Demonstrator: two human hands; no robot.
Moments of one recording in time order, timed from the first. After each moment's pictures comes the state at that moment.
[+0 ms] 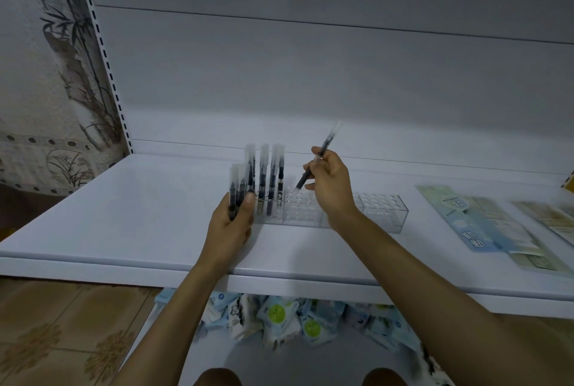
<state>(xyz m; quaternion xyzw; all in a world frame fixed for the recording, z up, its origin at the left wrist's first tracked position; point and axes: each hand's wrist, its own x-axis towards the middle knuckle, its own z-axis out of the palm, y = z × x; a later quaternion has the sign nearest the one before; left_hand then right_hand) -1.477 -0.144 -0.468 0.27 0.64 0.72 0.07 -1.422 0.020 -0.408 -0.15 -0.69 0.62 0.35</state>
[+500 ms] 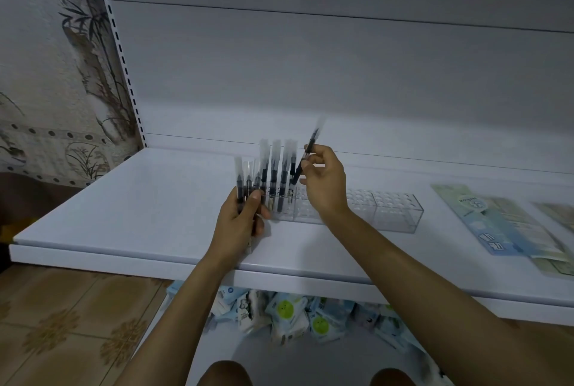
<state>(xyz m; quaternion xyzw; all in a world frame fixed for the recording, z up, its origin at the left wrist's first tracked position) -1.479 -0.144 -0.466 0.25 0.65 0.72 0.05 -1.450 0.007 -0.424 -0.15 -0.73 0.55 0.39</state>
